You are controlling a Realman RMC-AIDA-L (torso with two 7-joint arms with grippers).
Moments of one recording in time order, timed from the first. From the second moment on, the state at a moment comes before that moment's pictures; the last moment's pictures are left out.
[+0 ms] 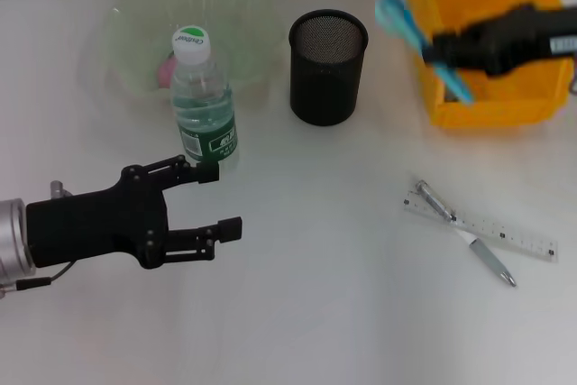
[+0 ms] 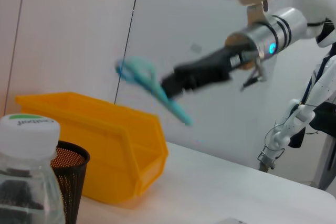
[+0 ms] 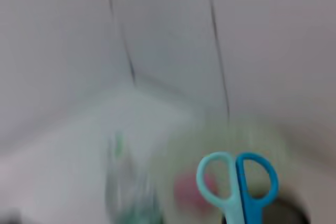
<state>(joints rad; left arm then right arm) -0.35 -2.01 1.04 0.53 1.61 1.64 -1.15 0.54 2.08 -0.85 -1.19 -2.01 -1.50 1.99</state>
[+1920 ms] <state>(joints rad) -0.35 -2.01 1.04 0.52 1.61 1.64 -1.14 0.62 2.07 -1.11 -1.26 -2.49 -1.67 2.02</state>
